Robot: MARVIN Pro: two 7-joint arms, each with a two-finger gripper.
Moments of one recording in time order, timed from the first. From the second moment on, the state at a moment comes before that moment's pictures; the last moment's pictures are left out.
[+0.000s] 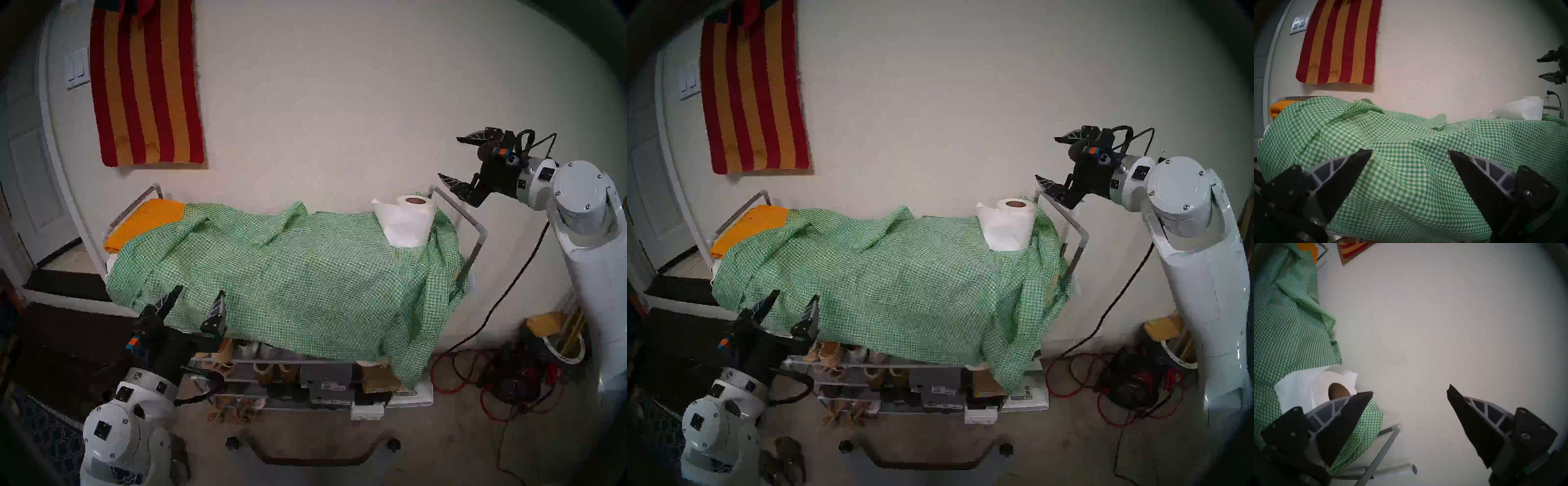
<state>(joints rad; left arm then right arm) 2.30 -1.60 -1.80 -2.35 -0.18 -0.02 -0.28 -1.13 -0.67 1.61 -1.99 -0.13 0.43 0.74</state>
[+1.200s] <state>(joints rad) 2.30 -1.60 -1.80 -2.35 -0.18 -0.02 -0.28 -0.82 -0.64 1.33 -1.95 -0.20 0.65 1.03</state>
